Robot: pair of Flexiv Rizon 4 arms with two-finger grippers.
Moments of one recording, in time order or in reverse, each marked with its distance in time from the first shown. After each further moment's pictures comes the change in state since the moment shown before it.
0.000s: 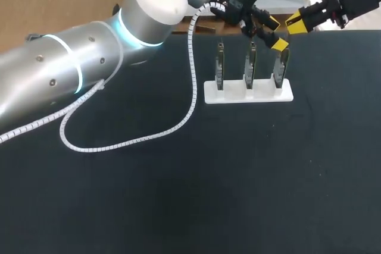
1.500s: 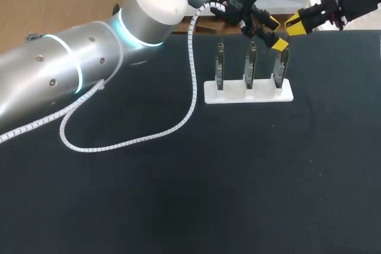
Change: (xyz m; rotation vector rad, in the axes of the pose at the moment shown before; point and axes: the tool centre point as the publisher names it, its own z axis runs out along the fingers) left arm 0.000 0.000 0.000 0.000 0.000 0.000; right arm 0.002 -0.001 0.003 0.000 0.002 0.001
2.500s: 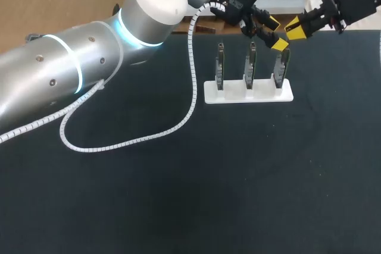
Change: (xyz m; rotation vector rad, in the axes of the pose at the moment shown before) left arm 0.000 0.000 0.000 0.000 0.000 0.000; right arm 0.013 -0.002 0.004 -0.010 0.015 0.016
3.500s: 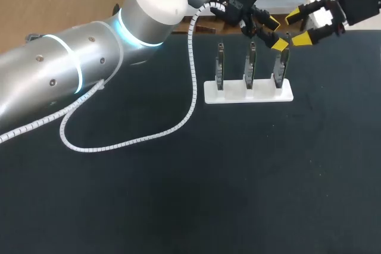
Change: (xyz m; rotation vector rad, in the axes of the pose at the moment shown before) left arm 0.000 0.000 0.000 0.000 0.000 0.000; right arm 0.000 -0.005 -0.010 0.014 -0.063 0.021
